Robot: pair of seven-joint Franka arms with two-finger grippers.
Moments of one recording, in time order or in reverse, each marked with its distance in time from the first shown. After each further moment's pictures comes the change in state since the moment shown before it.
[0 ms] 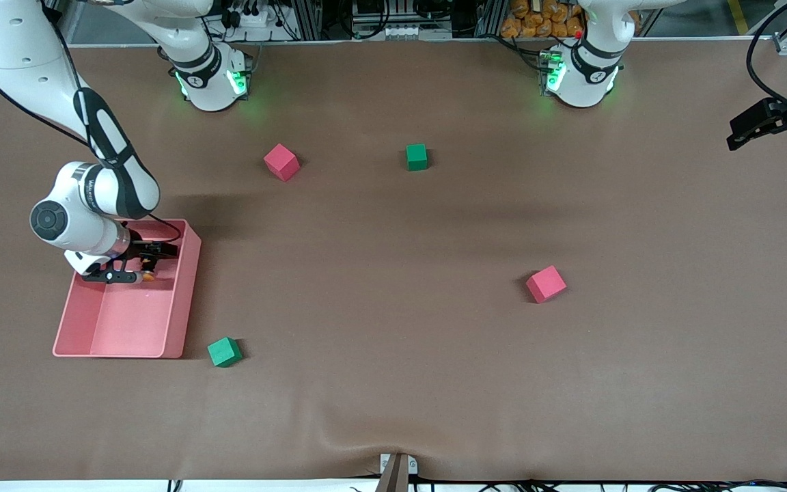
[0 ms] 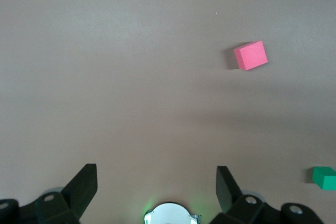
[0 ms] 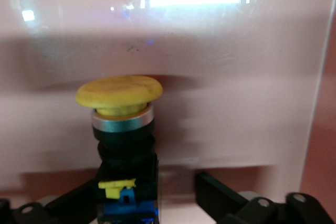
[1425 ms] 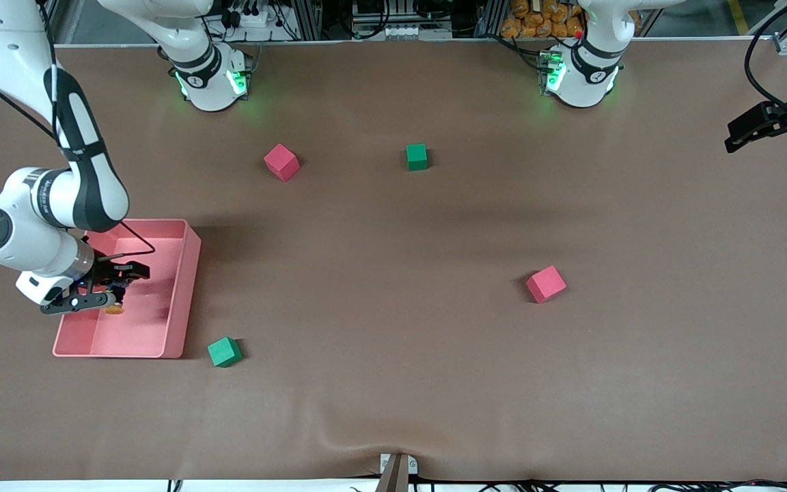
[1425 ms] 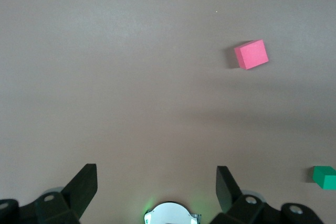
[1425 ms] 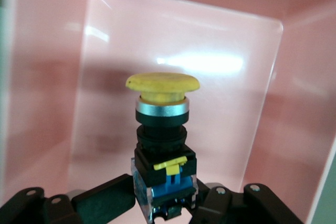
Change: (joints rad) left arm 0.000 0.009 -0.001 0.000 0.000 0.000 0.000; right arm 0.022 -0.085 0.036 0.256 0.000 -0.203 -0.180
